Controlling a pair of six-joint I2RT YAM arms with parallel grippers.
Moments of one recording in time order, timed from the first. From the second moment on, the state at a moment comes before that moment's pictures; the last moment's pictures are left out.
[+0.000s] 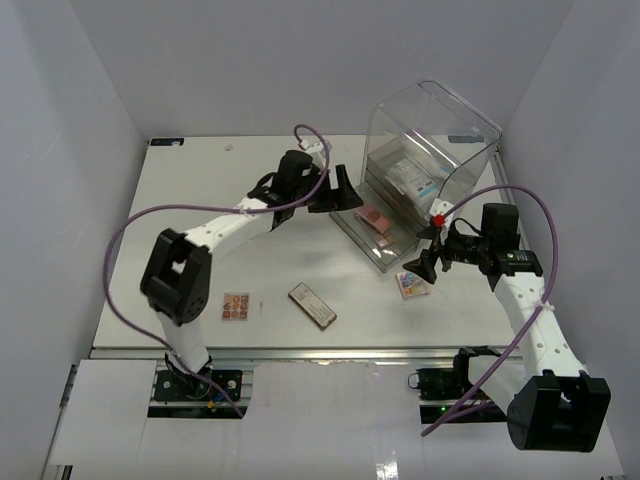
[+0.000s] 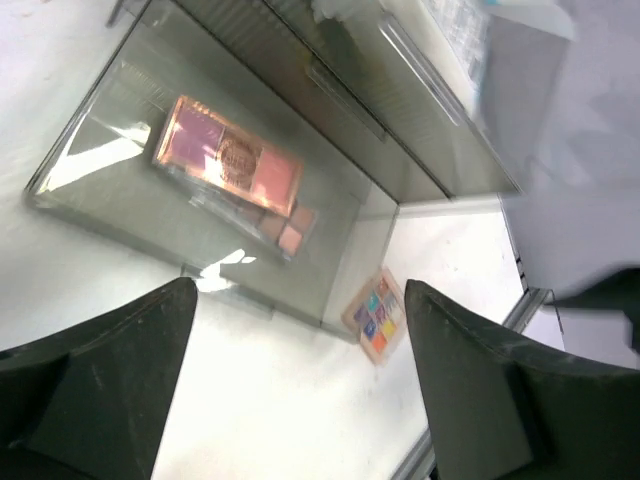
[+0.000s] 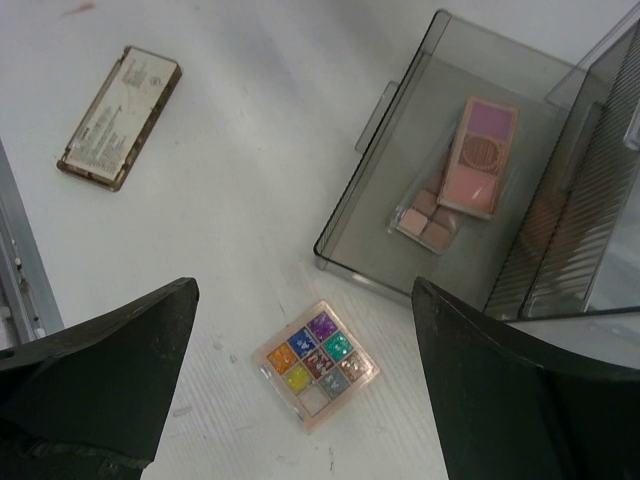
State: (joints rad) left arm -0.59 1.91 1.47 -0.04 0.33 -0.63; right arm 0.02 1.00 0.79 -0.51 -0.98 -0.72
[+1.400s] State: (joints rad) left arm -0.46 0.78 0.70 -0.21 0.03 -0.09; right arm 0.15 1.42 0.82 -0.82 -0.55 -1.58
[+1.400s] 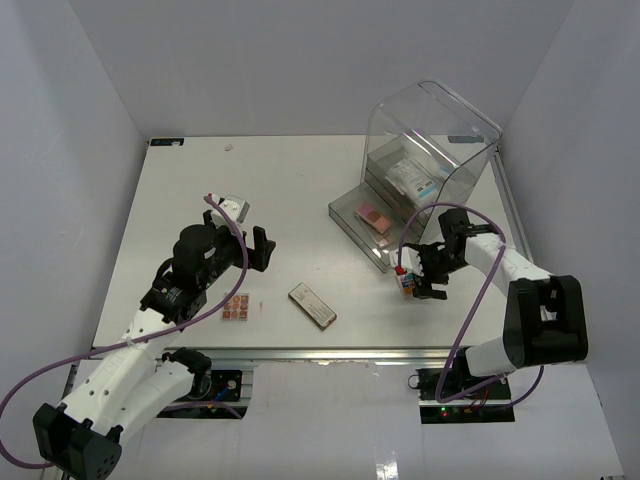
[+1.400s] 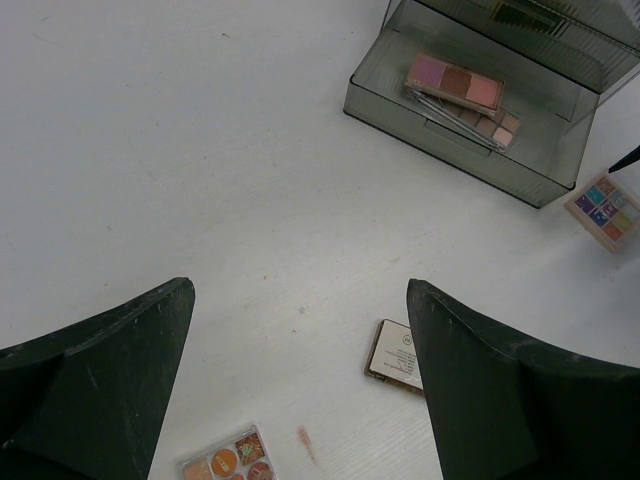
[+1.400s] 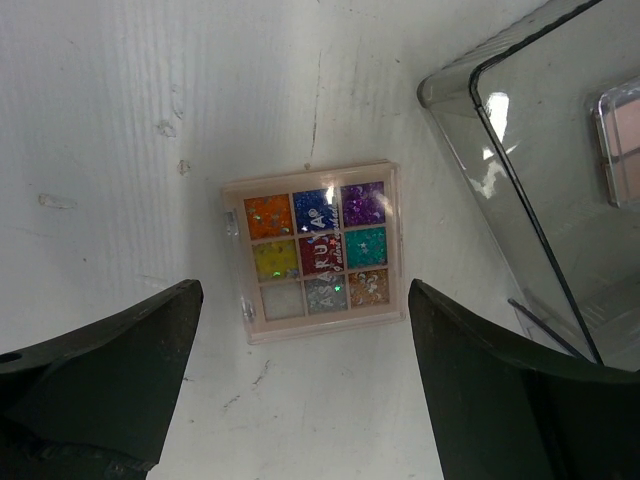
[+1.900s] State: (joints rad) left arm -0.46 0.78 0.70 -0.21 0.03 -0.09; right arm 0.19 1.51 0.83 -0.74 -0.49 -1.52
